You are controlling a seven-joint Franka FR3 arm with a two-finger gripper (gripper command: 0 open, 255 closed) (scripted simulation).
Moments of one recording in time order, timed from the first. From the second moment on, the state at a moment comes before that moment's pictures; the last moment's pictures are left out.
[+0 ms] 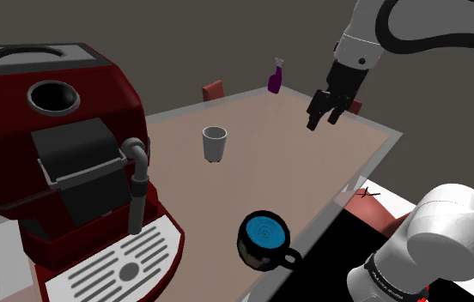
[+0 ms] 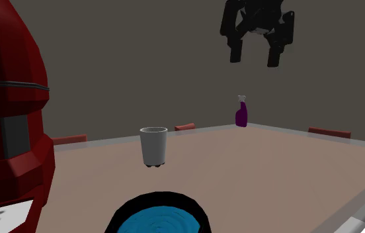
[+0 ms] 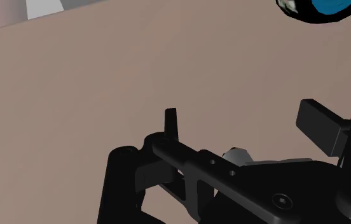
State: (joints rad) arm -0.02 -0.81 0.01 -2.44 0.03 1.71 0.12
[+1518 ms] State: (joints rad) arm -0.02 0.00 0.04 -2.06 0.08 2.15 0.15
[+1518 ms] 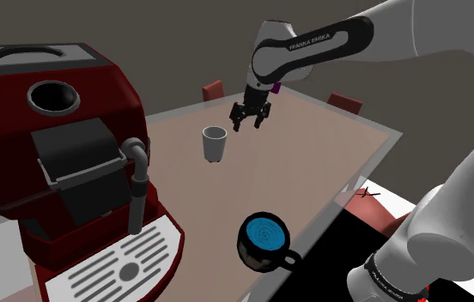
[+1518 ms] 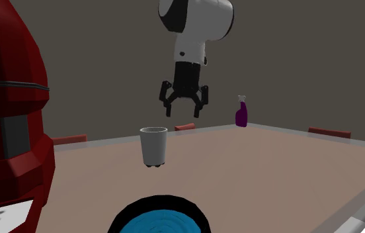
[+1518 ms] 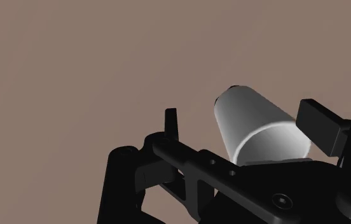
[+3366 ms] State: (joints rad) arm 0.00 0.37 0.04 -1.78 0.09 2.25 0.17
